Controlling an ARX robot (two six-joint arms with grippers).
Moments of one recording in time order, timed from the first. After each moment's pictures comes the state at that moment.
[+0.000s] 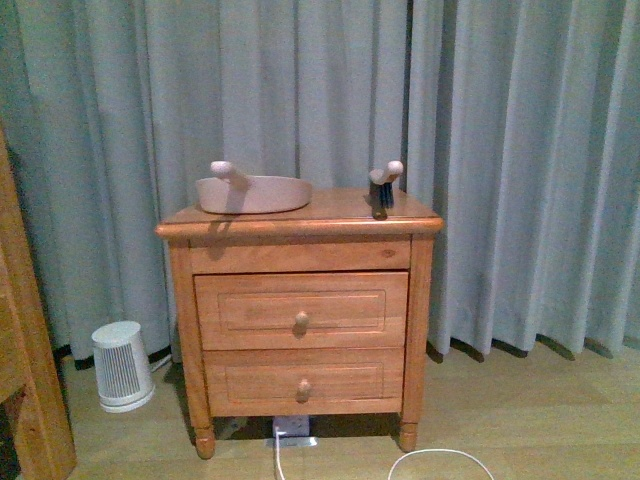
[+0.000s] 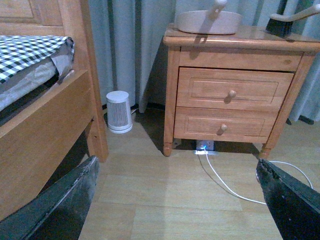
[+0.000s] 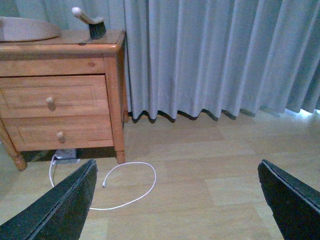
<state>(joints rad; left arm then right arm) 0.00 0.00 0.01 0.00 0.00 0.00 0.00 0.00 0.02 0.00 0.00 0.00</state>
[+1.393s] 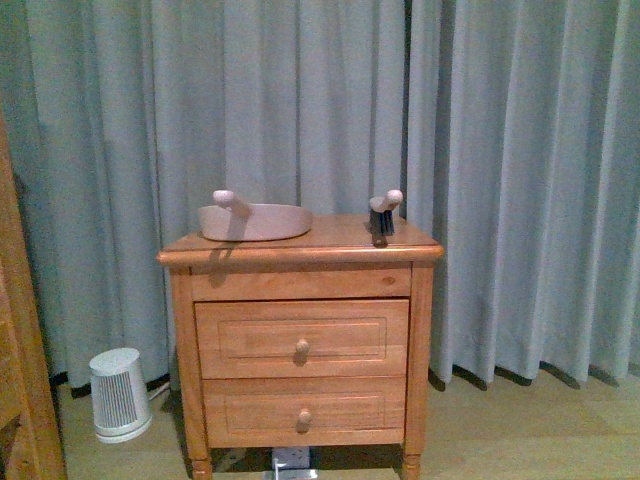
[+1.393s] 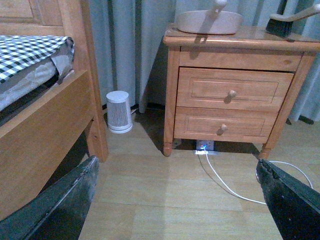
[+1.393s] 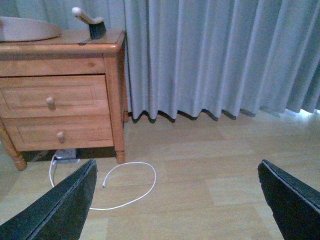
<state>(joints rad) 0.00 0.00 0.01 0.00 0.00 0.00 0.00 0.00 0.02 0.00 0.00 0.00</state>
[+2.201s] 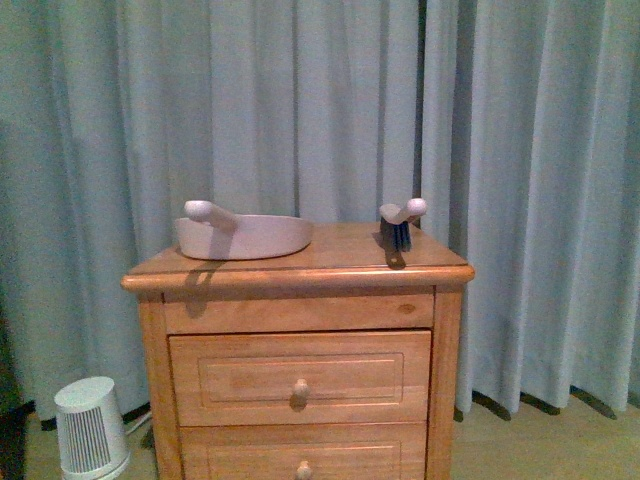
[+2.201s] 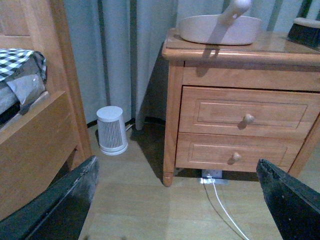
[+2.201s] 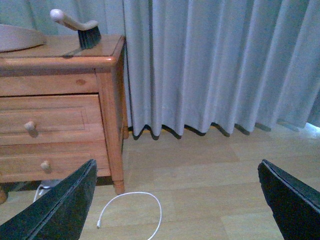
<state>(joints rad) 0.00 0.00 0.01 0.00 0.00 0.00 0.00 0.00 0.02 0.00 0.00 0.00</state>
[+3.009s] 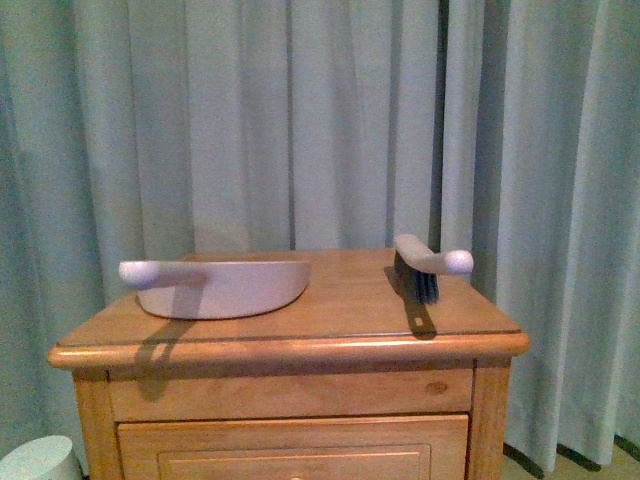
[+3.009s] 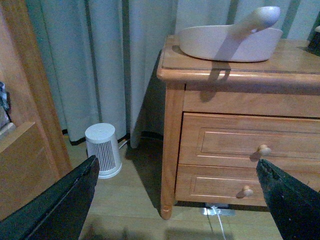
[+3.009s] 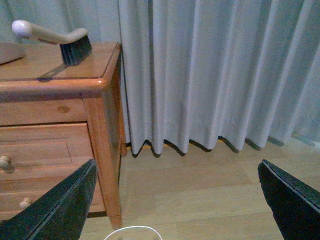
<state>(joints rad) 0.00 0.00 0.01 0.00 0.00 0.00 0.00 0.00 0.02 0.00 0.00 0.00</state>
